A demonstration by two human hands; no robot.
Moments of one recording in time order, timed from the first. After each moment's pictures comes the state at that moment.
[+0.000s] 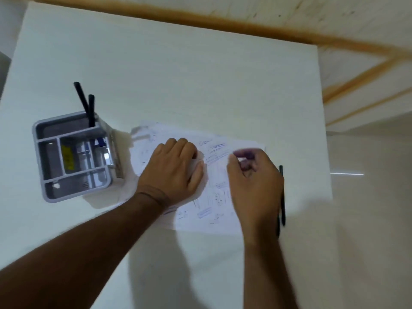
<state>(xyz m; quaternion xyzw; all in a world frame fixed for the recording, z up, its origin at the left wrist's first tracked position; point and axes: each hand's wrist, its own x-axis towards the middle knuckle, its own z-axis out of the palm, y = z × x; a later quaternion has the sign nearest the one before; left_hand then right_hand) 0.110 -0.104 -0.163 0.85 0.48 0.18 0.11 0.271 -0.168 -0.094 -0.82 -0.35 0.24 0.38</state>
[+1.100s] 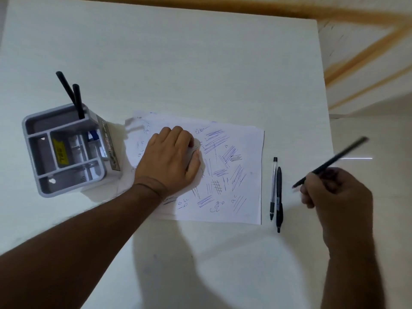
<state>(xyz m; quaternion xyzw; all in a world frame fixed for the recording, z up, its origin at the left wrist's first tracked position) 0.112 -0.106 -0.171 0.85 0.48 0.17 0.11 0.382 -0.240 -0.077 -0.86 -0.24 0.27 0.37</state>
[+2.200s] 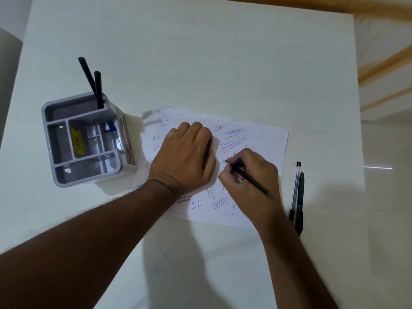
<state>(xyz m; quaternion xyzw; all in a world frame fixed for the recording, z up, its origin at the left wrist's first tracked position) 0.113 -0.105 -0.170 0.85 0.49 0.14 0.12 0.275 -0.182 -0.144 -0.75 -0.50 0.32 0.30</state>
